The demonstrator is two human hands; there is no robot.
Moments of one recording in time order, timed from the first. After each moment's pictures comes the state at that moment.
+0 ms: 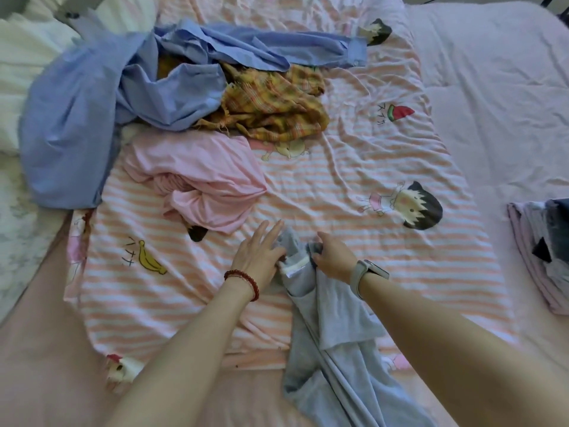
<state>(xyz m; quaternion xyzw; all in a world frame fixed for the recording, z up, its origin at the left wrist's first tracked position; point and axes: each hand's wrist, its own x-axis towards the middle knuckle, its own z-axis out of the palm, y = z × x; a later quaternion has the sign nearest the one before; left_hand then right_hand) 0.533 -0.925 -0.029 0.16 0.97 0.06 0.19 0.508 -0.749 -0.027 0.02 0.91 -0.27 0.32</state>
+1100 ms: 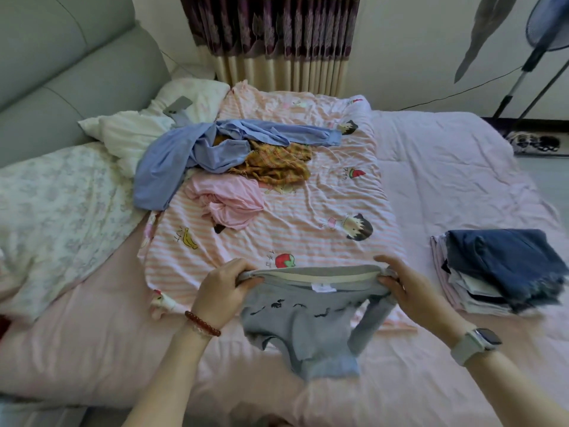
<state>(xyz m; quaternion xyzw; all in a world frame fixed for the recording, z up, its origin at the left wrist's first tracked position) 0.775 -0.855 0.220 0.03 0.92 0.38 -0.12 0.717 -0.534 0.203 -0.15 0.93 -0.34 0.04</state>
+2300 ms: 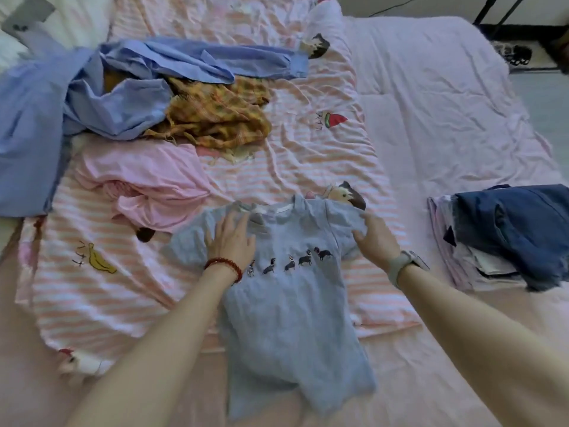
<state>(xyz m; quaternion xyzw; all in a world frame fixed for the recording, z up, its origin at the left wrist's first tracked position) 0.532 -0.836 0.036 -0.06 0.97 0.16 0.15 0.519 -0.567 0.051 0.12 0.95 -0.24 0.18</state>
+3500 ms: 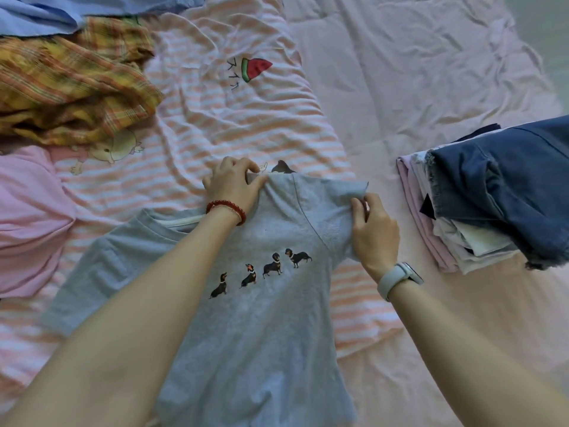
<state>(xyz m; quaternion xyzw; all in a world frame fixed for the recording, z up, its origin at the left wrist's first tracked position) 0.380 -0.669 -0.045 0.01 0.96 0.27 0.11 0.496 -0.474 -0.031 0.25 0.93 -0.28 -0.06</state>
